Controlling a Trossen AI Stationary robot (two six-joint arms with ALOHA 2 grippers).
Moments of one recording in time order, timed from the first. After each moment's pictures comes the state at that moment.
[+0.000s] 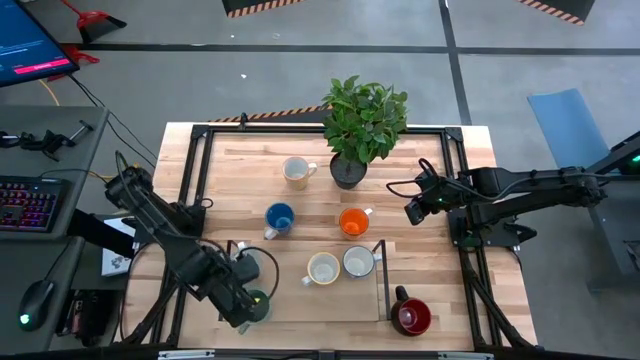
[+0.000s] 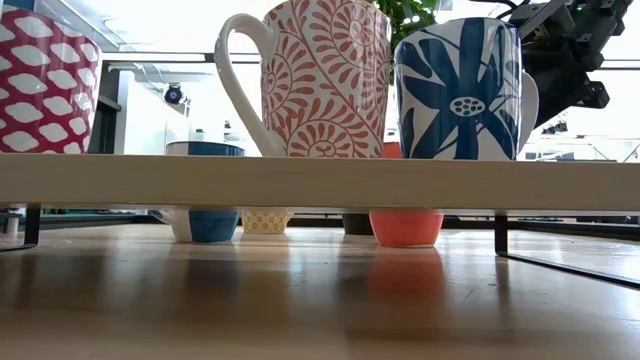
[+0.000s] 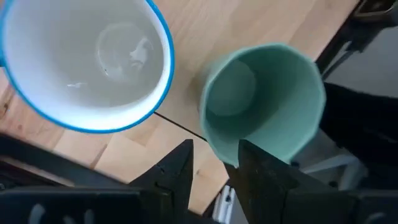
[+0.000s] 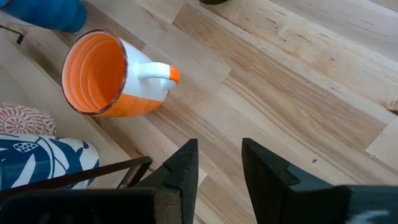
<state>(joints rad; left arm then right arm) -0.75 1.60 1.50 -1.26 -0.03 -1.33 0.03 0.84 0.75 -0.92 0.15 0.96</state>
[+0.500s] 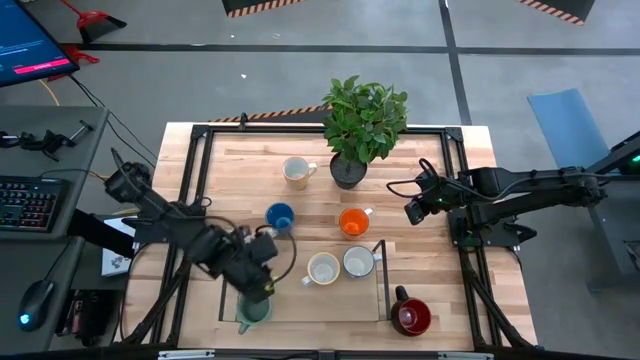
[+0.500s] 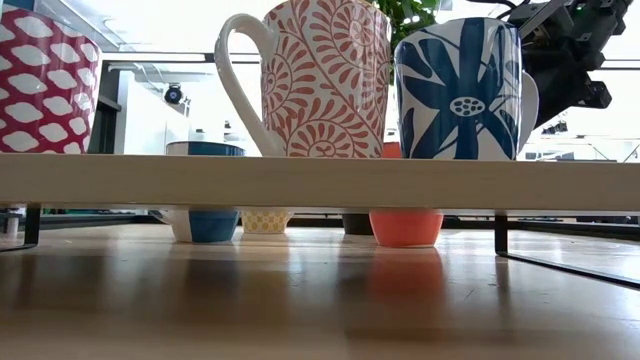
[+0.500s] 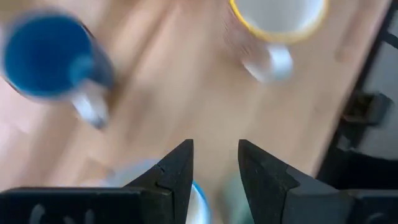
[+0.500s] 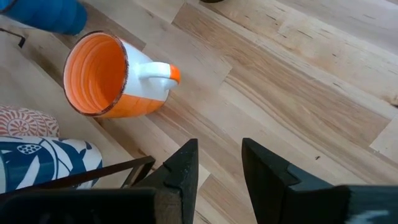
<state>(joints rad) -0.60 1.57 1.50 -1.17 -0.33 -1.04 0.03 0.84 0.75 -0.91 0.15 0.99</state>
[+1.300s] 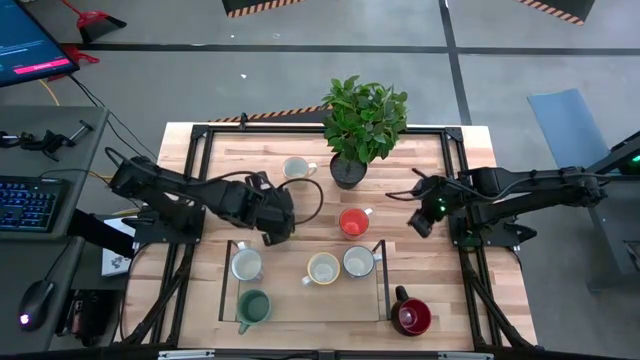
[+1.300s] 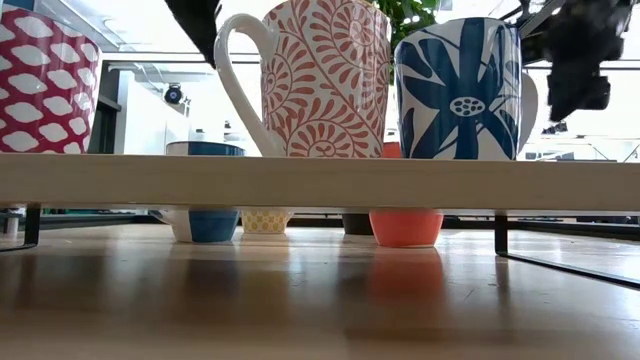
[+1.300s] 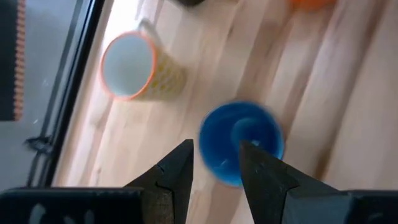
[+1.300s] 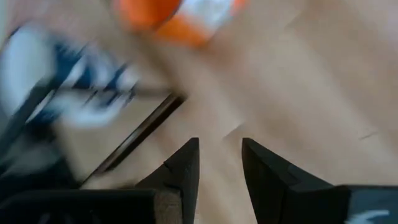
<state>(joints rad) -0.26 1.57 1.50 -1.30 -0.53 -0.48 0.03 0.84 0.75 -0.92 -0.14 0.79</state>
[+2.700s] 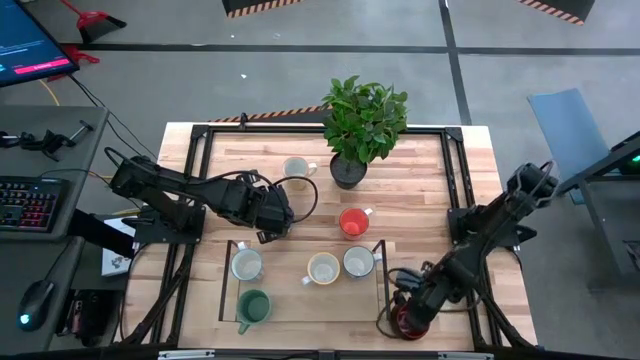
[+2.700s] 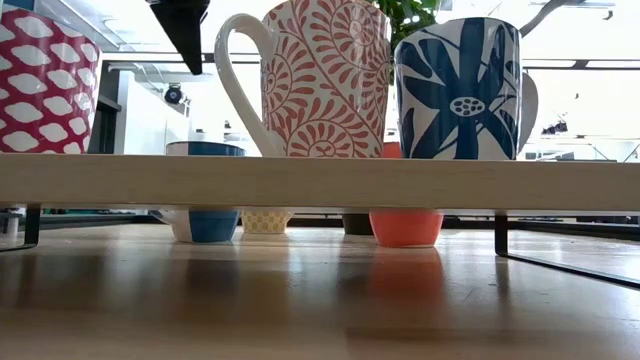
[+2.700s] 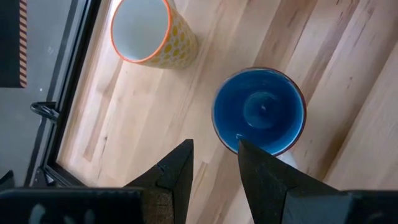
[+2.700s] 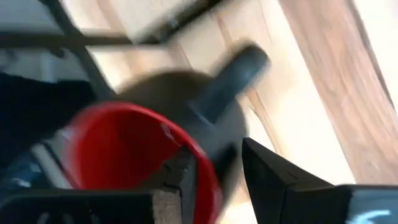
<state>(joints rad) -0.25 1.57 1.50 -1.41 -0.50 -0.58 0.81 1.53 1.06 -0.77 -0.05 1.31</state>
